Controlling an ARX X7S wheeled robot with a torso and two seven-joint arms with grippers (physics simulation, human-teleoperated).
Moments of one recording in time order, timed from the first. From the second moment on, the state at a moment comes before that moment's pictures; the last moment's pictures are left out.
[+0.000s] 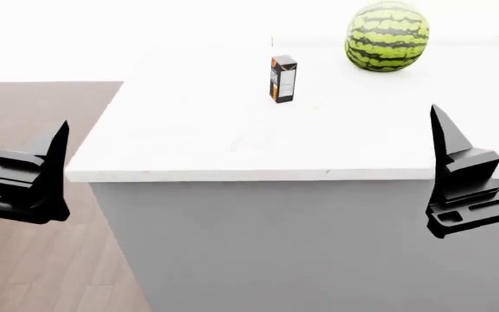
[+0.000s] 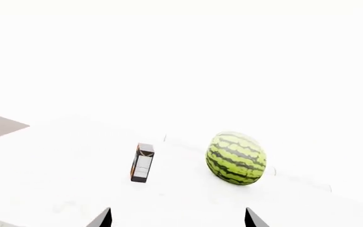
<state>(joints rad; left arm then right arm) -0.23 -1.53 -0.36 0.90 -1.94 -0.46 -0.83 1.08 1.25 -0.06 -0.92 2.11 0.92 1.11</state>
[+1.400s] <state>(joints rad) -0.31 -1.53 -0.27 0.90 -1.92 -0.45 -0.83 1.10 0.77 -0.40 -0.49 1.57 1.07 0.68</state>
